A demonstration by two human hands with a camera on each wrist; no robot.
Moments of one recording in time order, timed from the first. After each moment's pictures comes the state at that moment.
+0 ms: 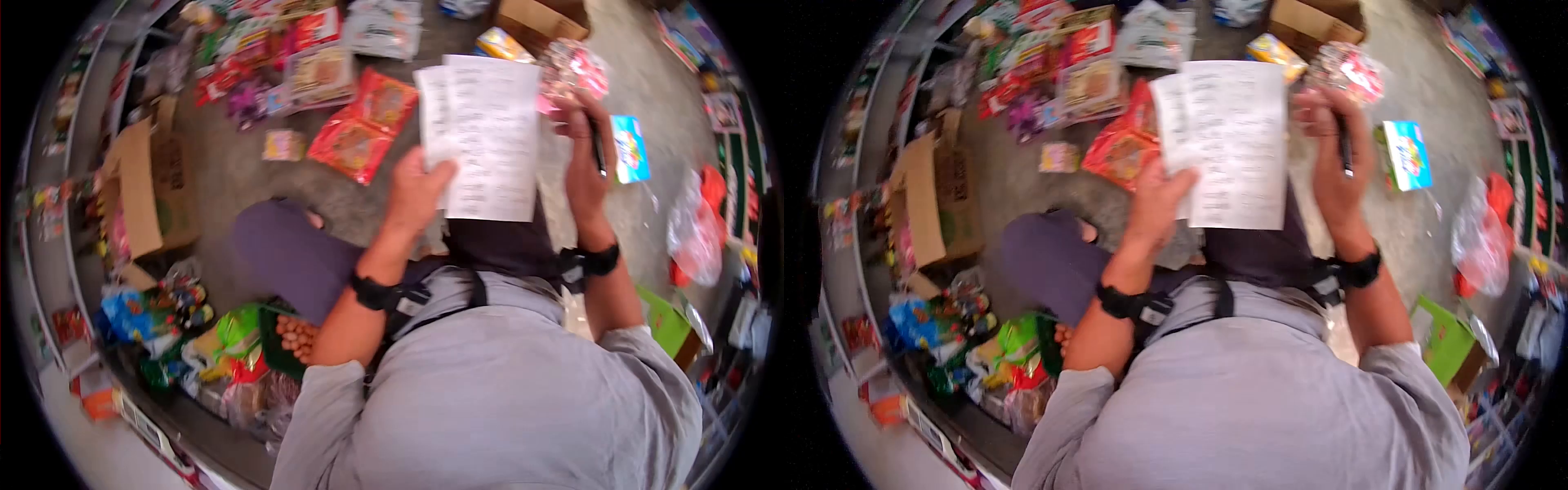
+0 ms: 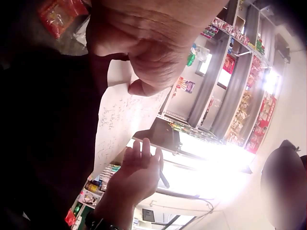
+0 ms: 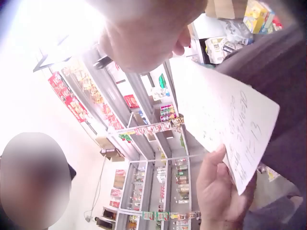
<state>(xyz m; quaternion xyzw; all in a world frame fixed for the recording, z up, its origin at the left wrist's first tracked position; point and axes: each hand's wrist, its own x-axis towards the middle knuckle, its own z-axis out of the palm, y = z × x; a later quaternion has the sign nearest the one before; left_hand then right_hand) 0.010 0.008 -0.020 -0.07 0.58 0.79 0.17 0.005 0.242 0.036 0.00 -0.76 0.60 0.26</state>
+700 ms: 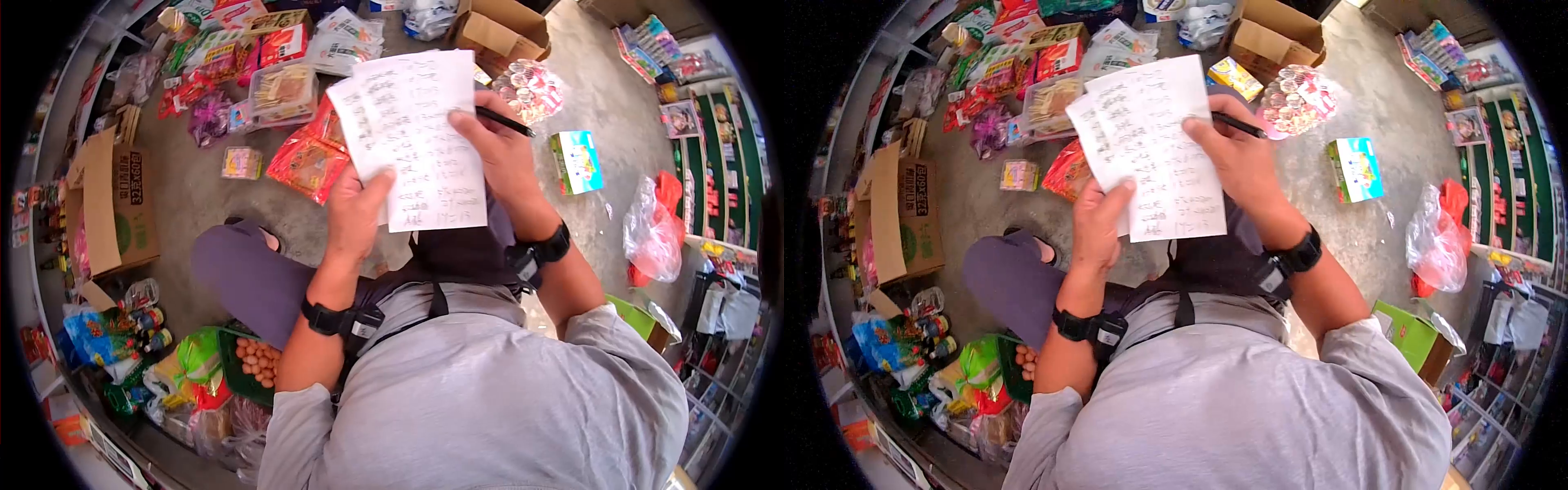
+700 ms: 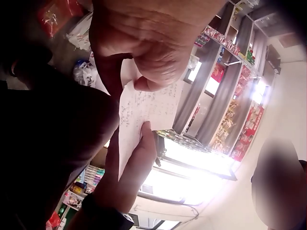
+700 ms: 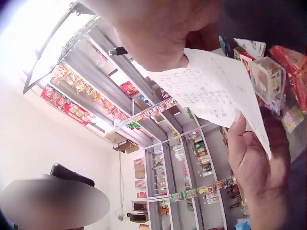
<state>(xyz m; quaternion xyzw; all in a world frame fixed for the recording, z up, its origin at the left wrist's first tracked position) 0.015 -0.011 0.012 -0.07 0.48 0.86 0.12 -0.021 0.188 0.061 -0.03 -0.66 0.75 0.03</state>
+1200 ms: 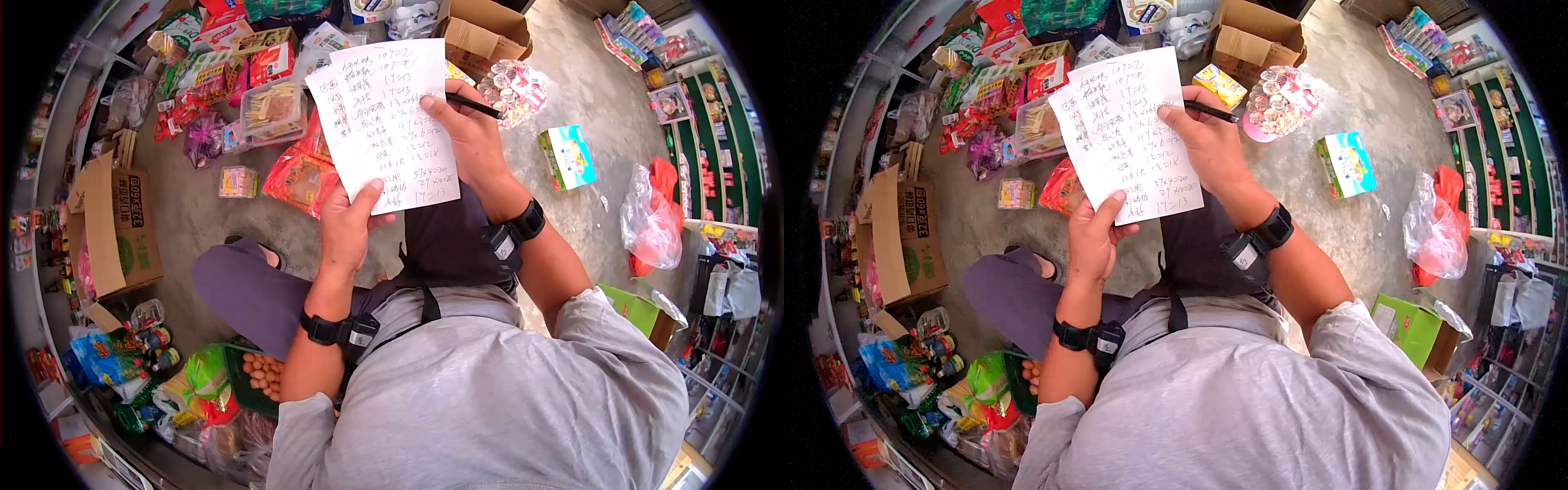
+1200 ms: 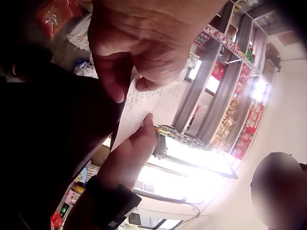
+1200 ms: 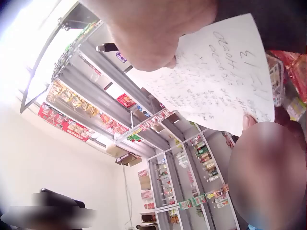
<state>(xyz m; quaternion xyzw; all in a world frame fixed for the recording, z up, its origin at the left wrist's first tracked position) 0.020 -0.010 0.025 -0.12 0.53 0.82 0.17 -0.049 0.185 0.048 -0.04 -0.59 0.81 0.06</state>
